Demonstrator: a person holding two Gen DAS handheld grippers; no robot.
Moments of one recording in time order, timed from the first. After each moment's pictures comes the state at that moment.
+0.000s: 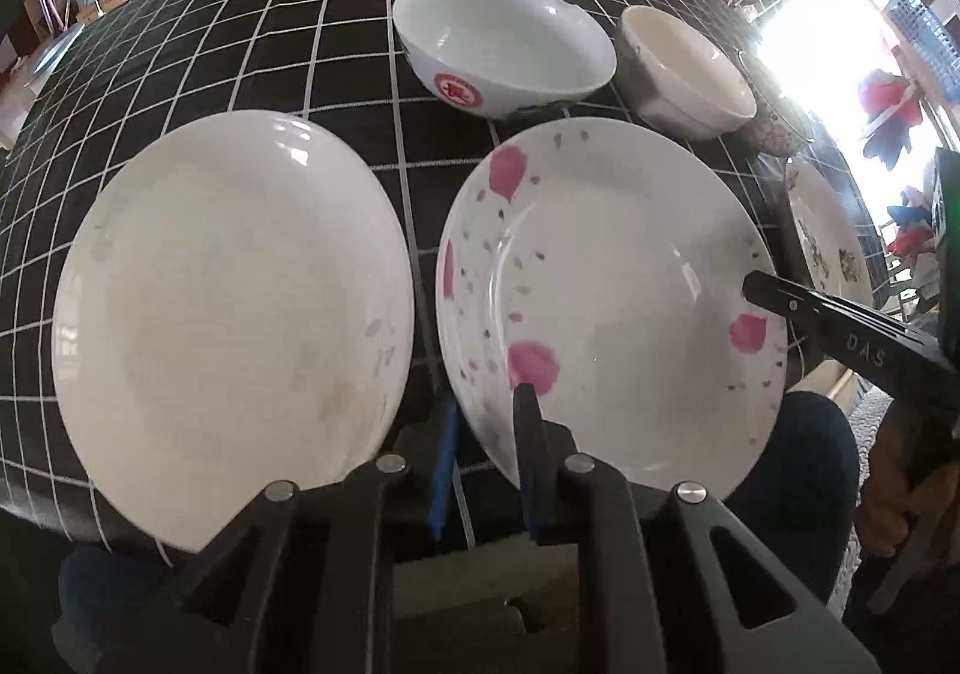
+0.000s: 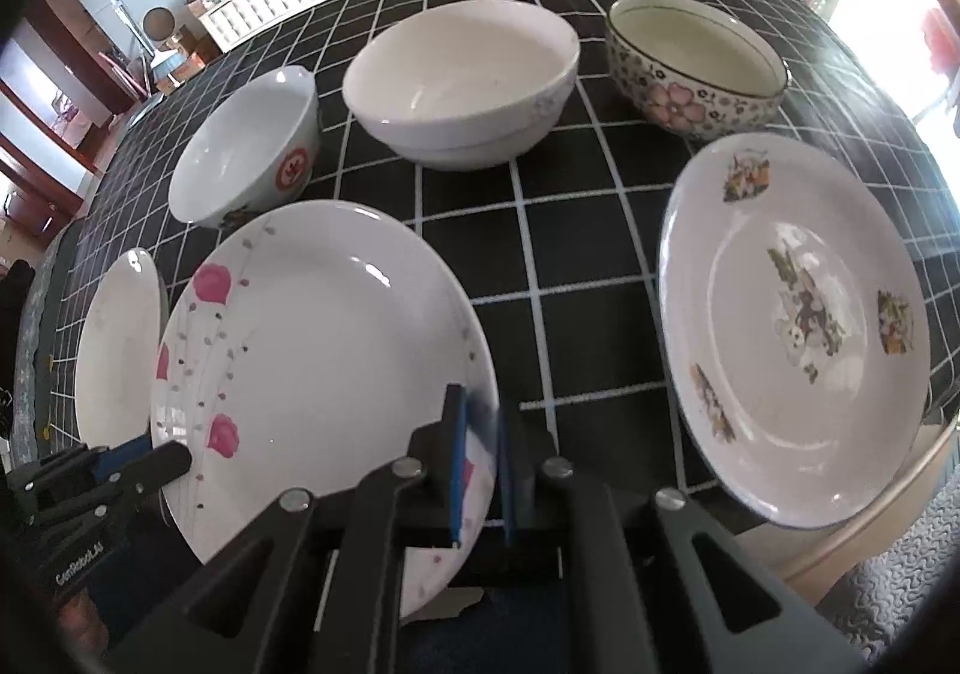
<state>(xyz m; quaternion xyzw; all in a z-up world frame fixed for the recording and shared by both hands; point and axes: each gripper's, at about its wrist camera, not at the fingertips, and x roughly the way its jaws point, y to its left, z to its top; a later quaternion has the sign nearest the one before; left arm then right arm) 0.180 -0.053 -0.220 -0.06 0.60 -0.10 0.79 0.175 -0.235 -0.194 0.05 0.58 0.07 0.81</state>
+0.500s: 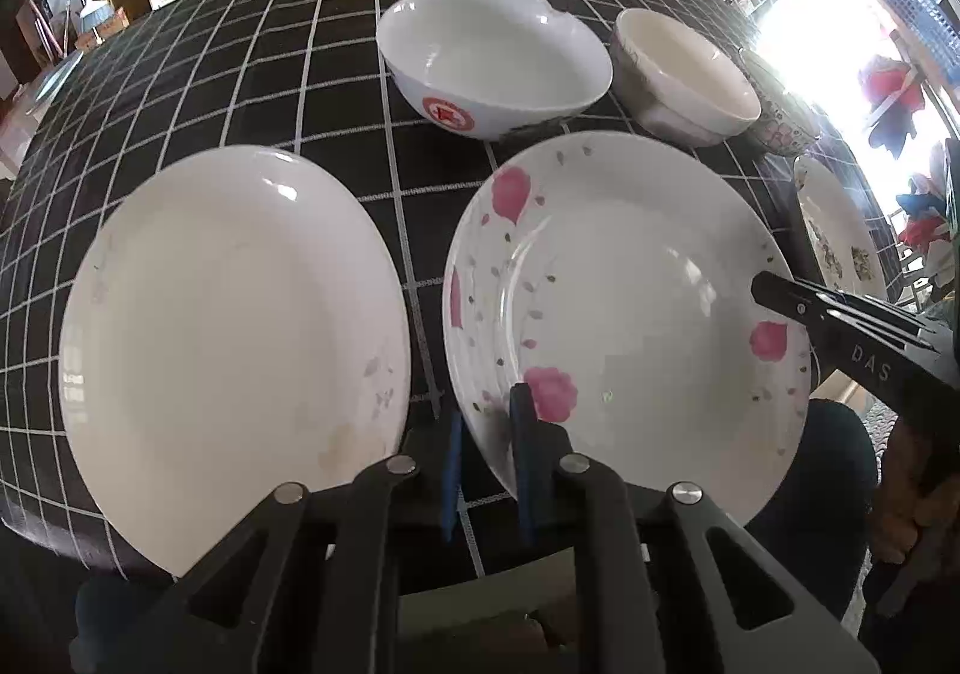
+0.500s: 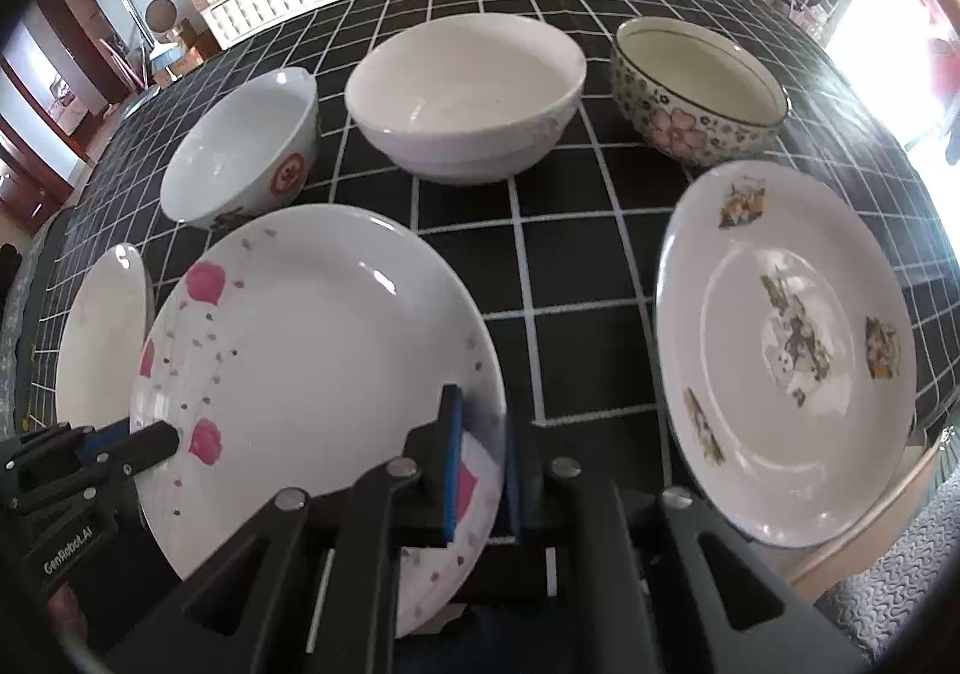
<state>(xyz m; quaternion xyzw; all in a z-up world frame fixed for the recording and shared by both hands) 0.189 -0.057 -0.219 -0.03 0.59 -0.10 0.80 0.173 -0.227 -0.191 0.04 0.56 0.06 0.82</state>
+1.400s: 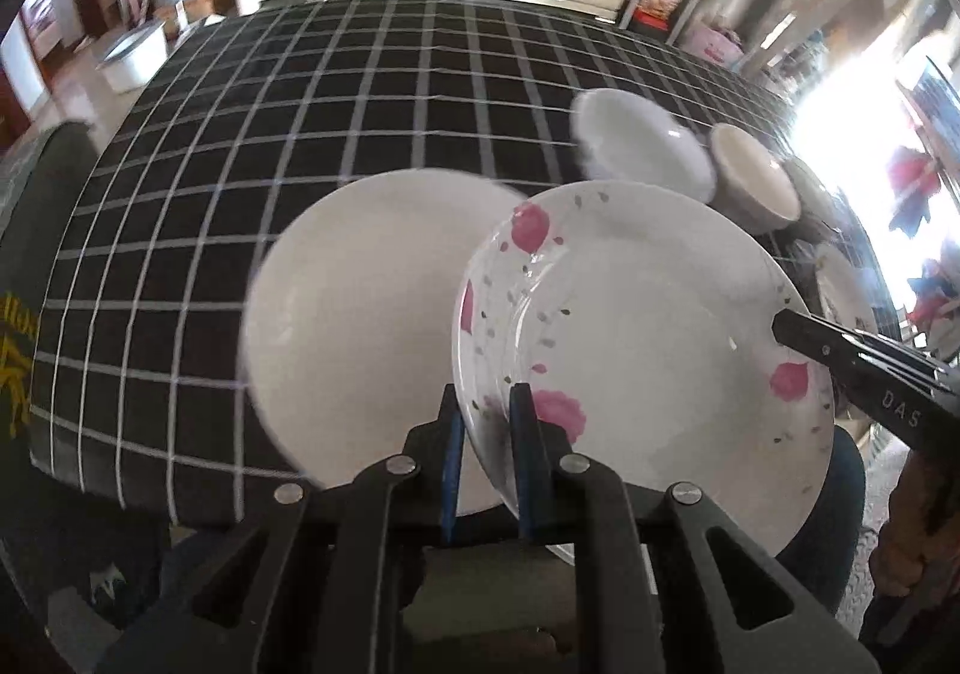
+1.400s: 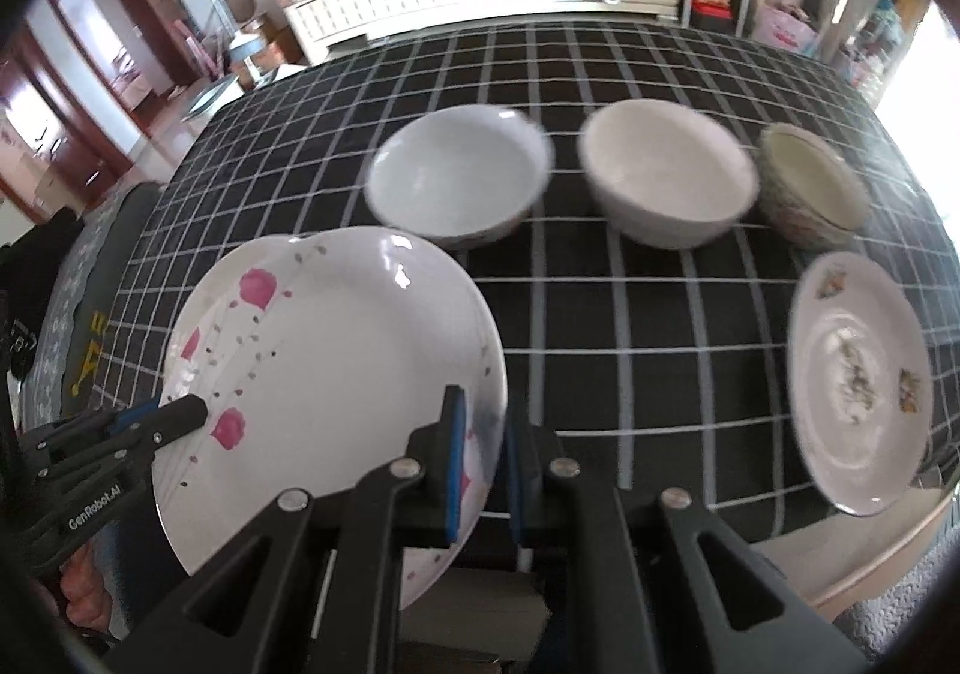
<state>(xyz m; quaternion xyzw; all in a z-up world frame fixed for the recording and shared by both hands) 0.147 0.049 -0.176 -0.09 0.55 -0.03 0.83 0.162 -0.133 -0.152 0.01 0.54 0.15 0.83</state>
